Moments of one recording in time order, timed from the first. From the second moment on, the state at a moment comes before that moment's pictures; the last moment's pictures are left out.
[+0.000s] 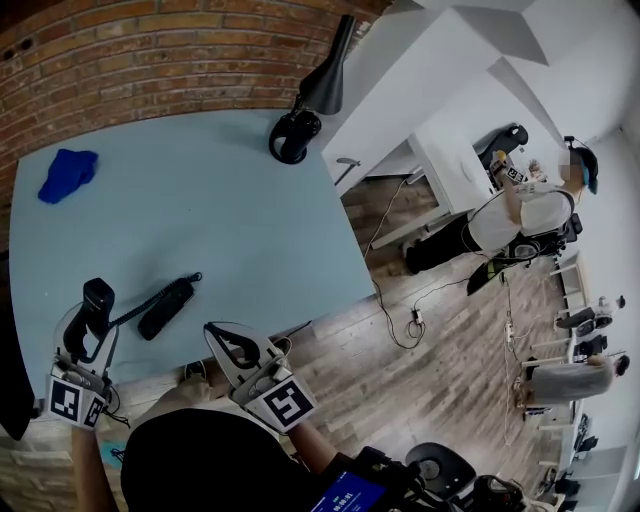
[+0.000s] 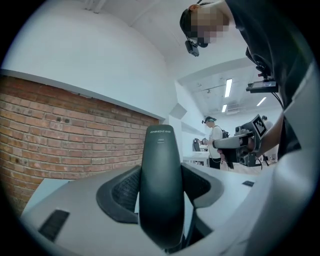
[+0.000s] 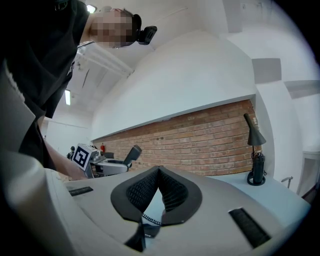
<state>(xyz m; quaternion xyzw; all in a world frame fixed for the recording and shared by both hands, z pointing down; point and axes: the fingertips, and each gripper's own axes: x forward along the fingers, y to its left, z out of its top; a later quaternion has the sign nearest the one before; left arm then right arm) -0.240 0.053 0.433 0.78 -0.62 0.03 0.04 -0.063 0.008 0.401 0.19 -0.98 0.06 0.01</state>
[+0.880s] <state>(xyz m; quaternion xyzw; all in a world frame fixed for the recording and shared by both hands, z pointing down) -0.220 0.026 0.546 0.80 -0.57 0.12 0.14 -0.022 -0.004 0.429 0.25 -0.96 0.10 0.01</state>
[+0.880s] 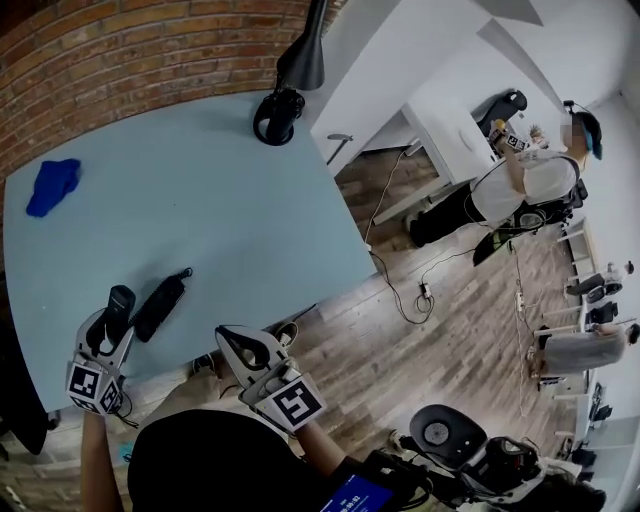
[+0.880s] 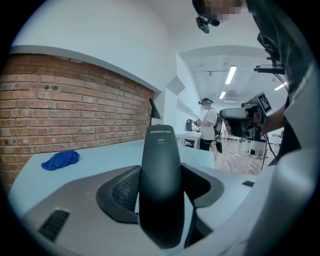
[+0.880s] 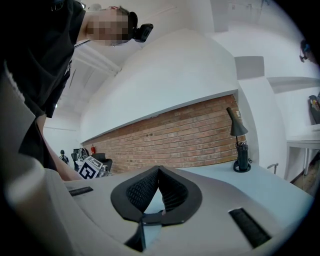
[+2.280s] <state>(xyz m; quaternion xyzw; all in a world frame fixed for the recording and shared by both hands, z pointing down) -0.171 -0.032 0.681 0.77 -0.52 0.28 0.23 0.068 -0.029 0.452 0.34 -0.93 0.13 0.02</state>
